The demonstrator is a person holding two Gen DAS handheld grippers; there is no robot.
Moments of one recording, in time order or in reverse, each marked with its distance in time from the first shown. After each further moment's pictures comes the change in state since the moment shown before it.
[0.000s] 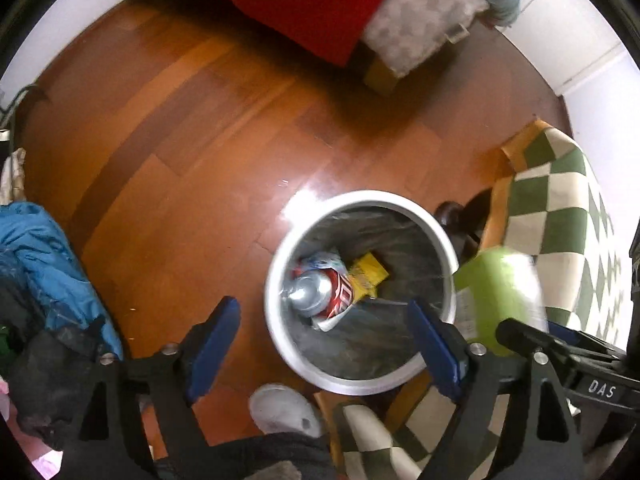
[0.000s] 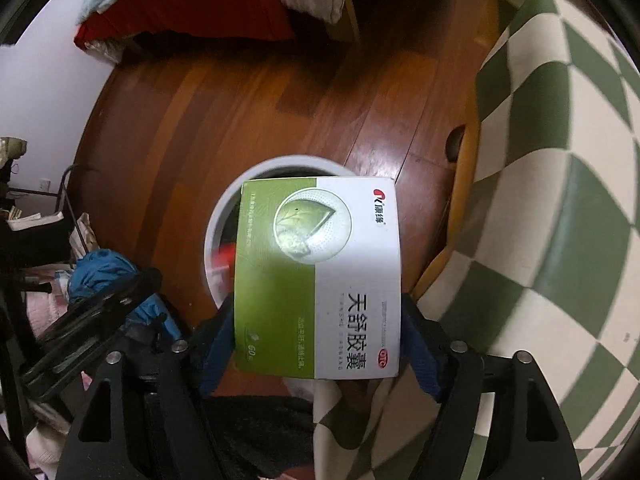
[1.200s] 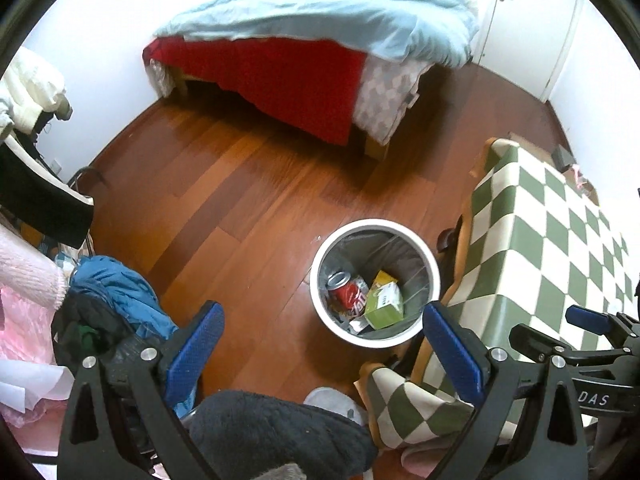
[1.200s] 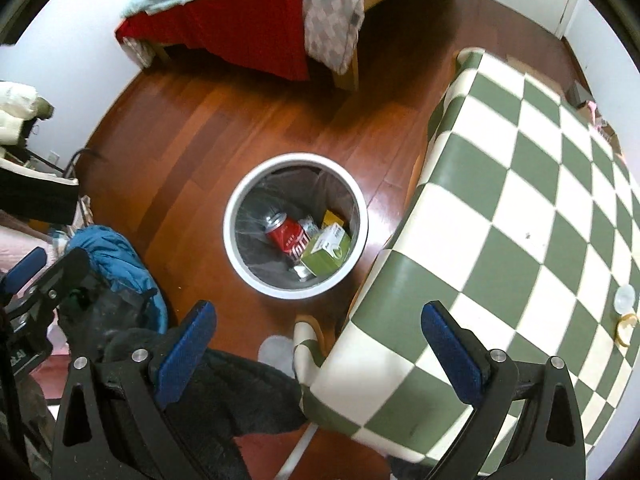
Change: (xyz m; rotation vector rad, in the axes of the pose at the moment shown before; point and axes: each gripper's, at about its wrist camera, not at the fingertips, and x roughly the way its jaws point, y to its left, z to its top) left arm -0.173 -0.048 -0.110 0.154 -0.317 0.149; right arm -0.135 0.012 -0.136 -0.129 -0.228 -0.092
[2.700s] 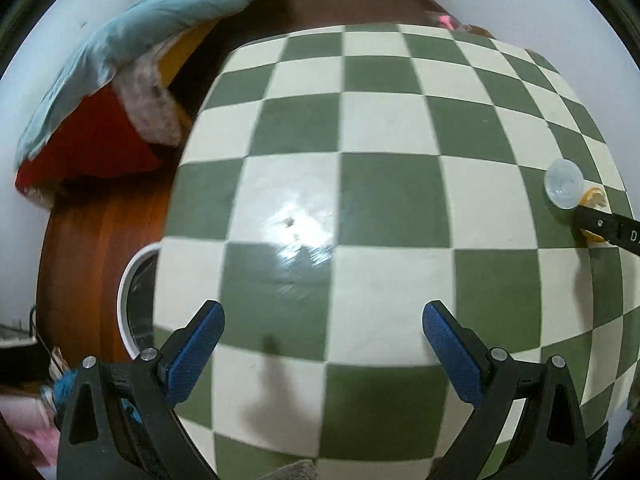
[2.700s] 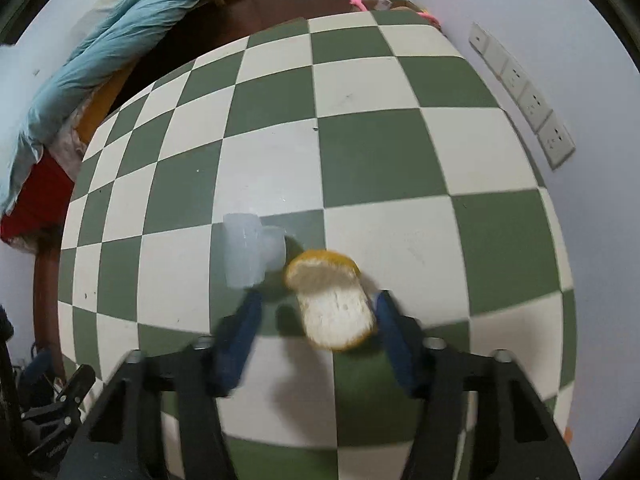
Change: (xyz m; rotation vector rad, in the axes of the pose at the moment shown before) left arm 0.083 -0.384 -0.070 0.549 0.129 -0.094; right arm -0.008 -0.443 -0.117 0.629 -0.125 -0.171
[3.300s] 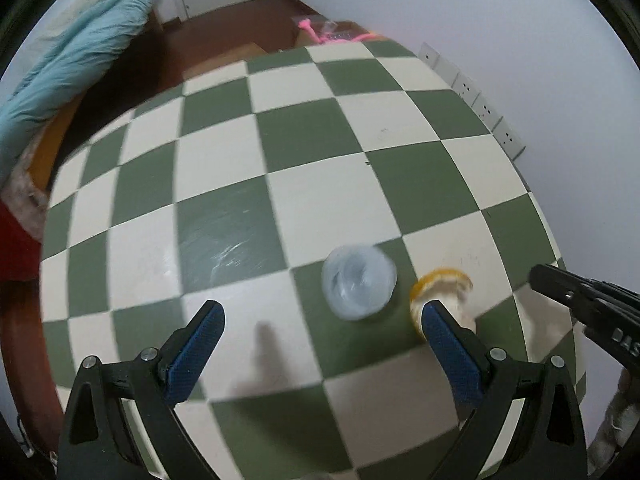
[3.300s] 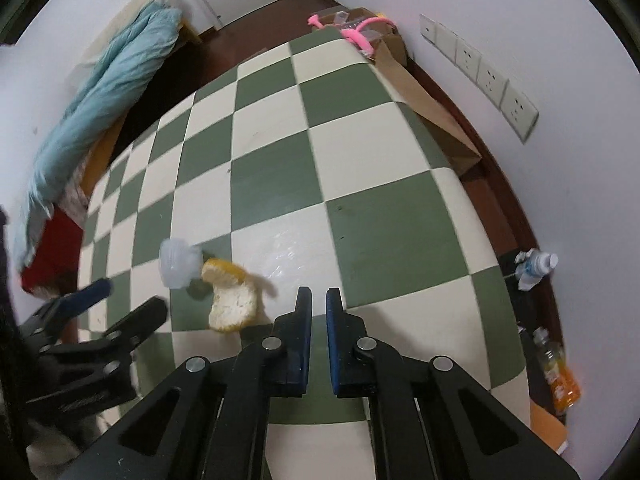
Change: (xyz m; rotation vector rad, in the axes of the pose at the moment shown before) left arm 0.006 -0.144 0.076 0.276 -0.023 -0.283; right arm -0.042 -0.092 -0.012 0.183 -0.073 0.096
